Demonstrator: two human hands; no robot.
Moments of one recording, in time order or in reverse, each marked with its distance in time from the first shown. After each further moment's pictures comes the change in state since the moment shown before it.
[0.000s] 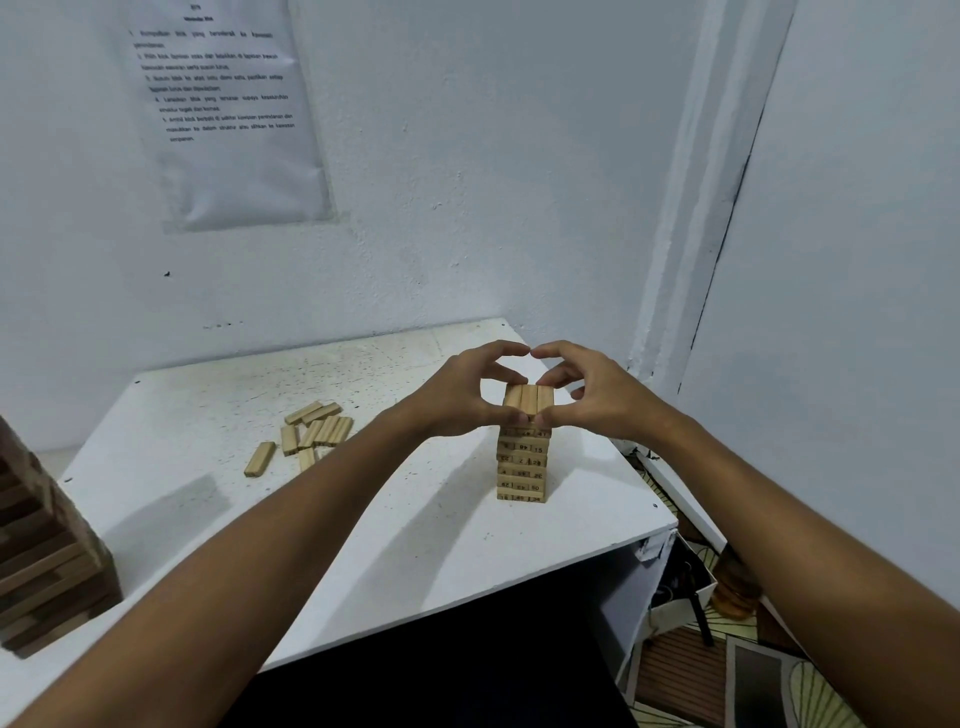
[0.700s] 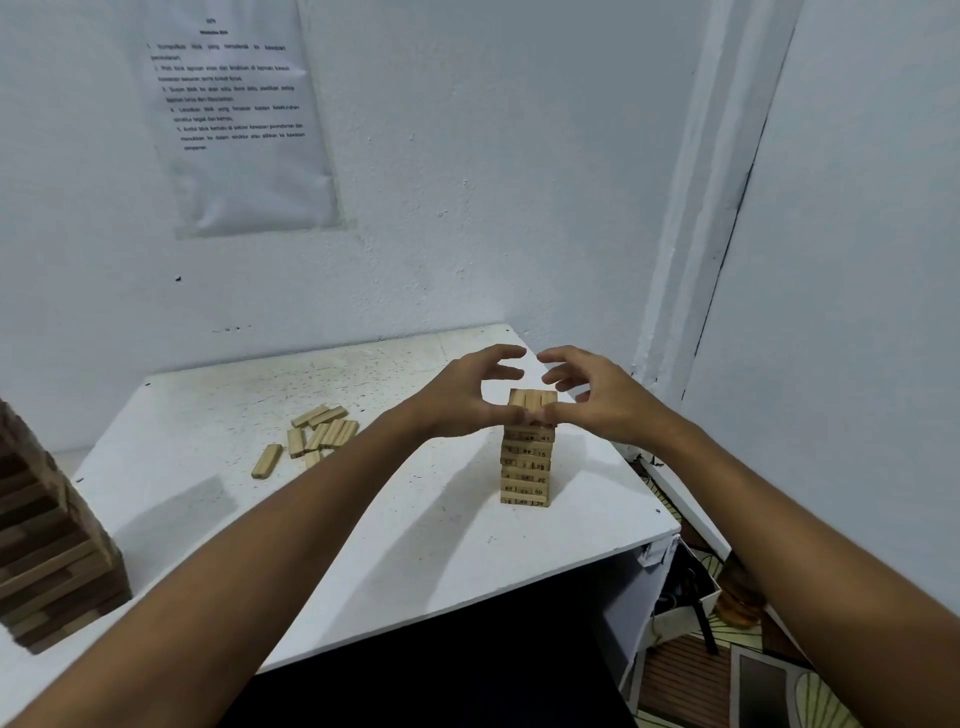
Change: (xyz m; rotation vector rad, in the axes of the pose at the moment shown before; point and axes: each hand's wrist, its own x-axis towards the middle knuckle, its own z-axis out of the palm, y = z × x) left_hand -0.001 0.000 -0.004 -0.004 0.014 -0.021; right_hand -0.003 -0.004 -0.001 -0.023 0.032 -0.005
